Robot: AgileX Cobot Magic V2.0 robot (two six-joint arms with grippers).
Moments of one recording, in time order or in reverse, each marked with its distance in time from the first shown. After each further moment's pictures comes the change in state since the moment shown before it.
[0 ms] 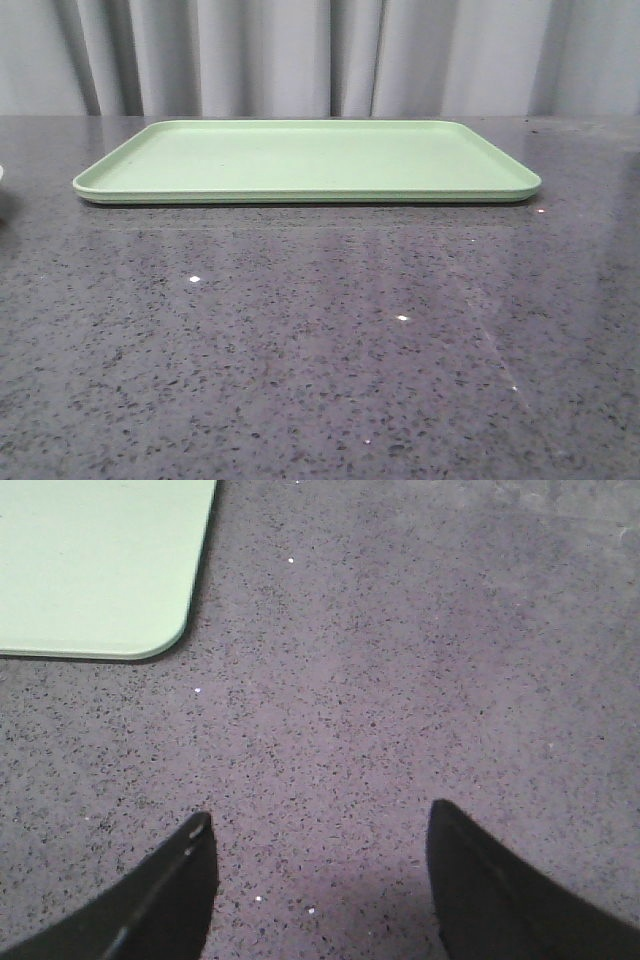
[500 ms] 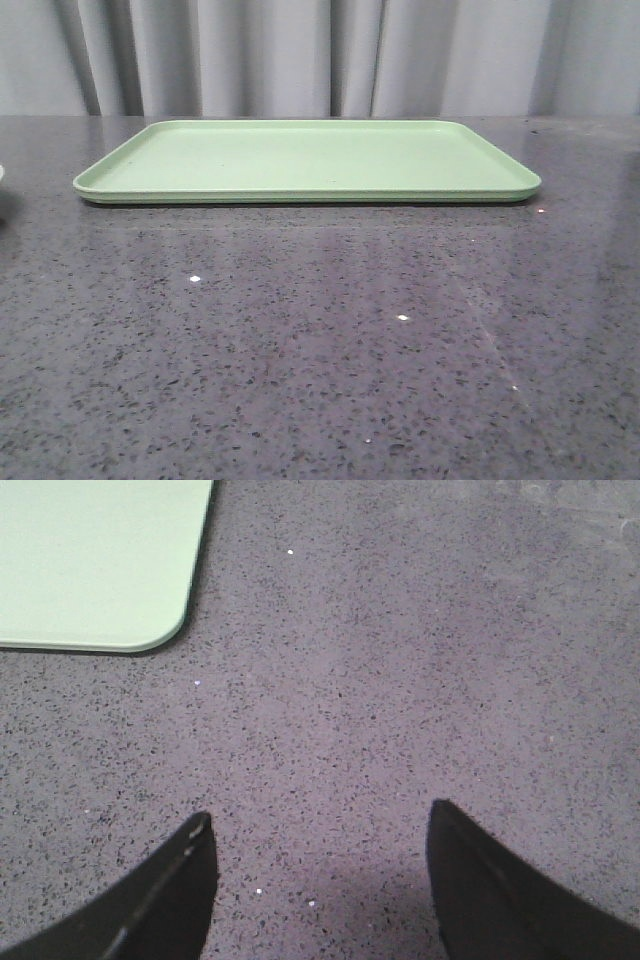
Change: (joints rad) left arm 0.245 0.277 0.000 -0.278 -0.049 0.277; right arm 0.000 0.000 0.000 0.000 0.008 0.000
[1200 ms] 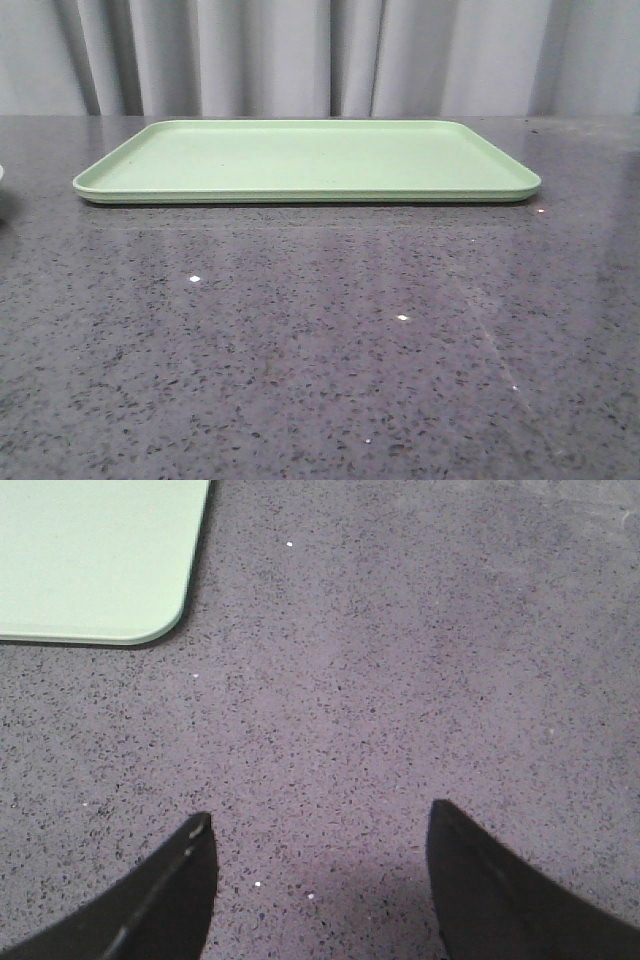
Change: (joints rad) left arm 0.000 0.164 -0.002 -0.038 0.004 0.081; right arm 0.000 0.000 0.000 0.000 0.012 0.000
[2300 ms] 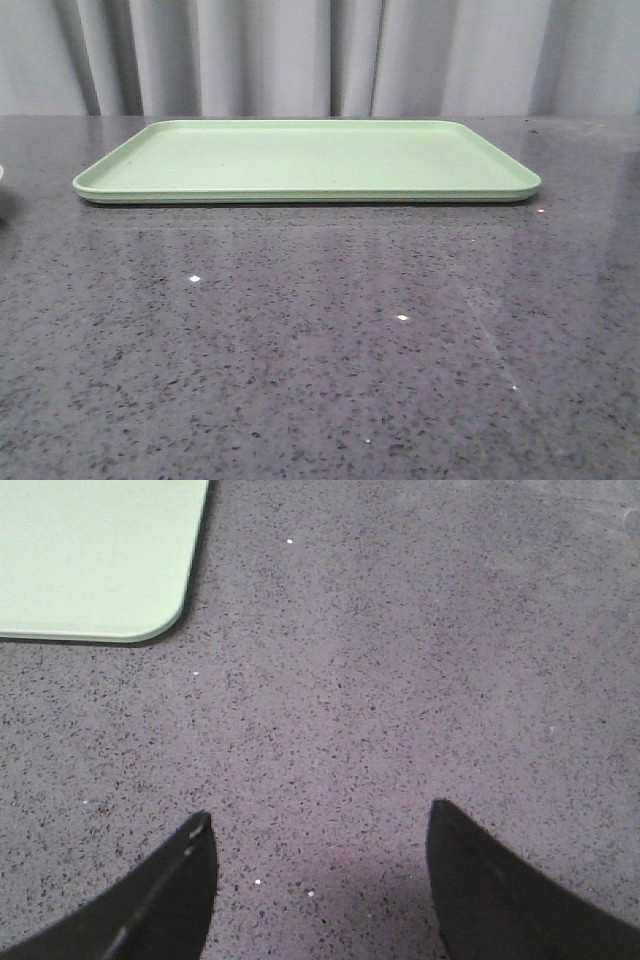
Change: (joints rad) left arm 0.000 0.017 0.000 -0.005 0.012 0.012; right arm 0.000 0.000 0.000 0.000 0.003 0.000
